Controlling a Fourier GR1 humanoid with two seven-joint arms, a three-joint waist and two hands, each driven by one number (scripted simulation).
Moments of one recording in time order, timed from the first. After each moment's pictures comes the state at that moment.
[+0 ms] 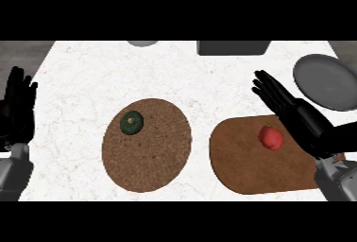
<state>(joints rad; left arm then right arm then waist) -0.23 0.46 0.04 -1.35 0.34 0.37 -0.03 -0.27 -0.53 0.31 -1.69 -0.47 0.04 0.11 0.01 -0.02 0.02</state>
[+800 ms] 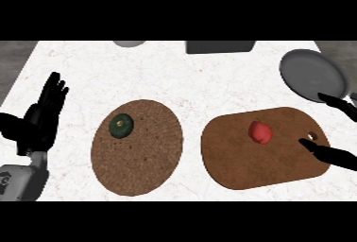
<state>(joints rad) -0.19 0.43 -0.09 -1.42 0.29 0.27 -0.01 -0.03 -0.75 0.17 -1.56 0.03 -0.30 -0.15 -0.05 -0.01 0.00</state>
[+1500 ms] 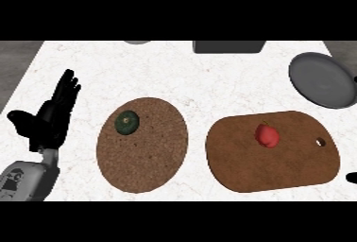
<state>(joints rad) -0.22 0.40 -0.13 -1.44 0.25 0.26 0.01 -0.02 -1.15 0.10 -2.07 0.09 -0.03 0.53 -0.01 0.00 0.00</state>
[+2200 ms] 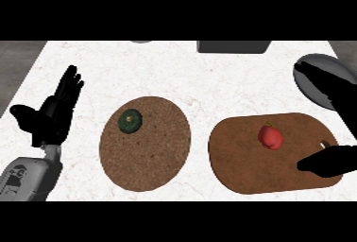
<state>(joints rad) -0.25 0.36 -0.10 -1.45 0.21 0.22 0.05 -0.42 -0.87 0.32 -2.01 0.16 0.20 0.83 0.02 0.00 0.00</state>
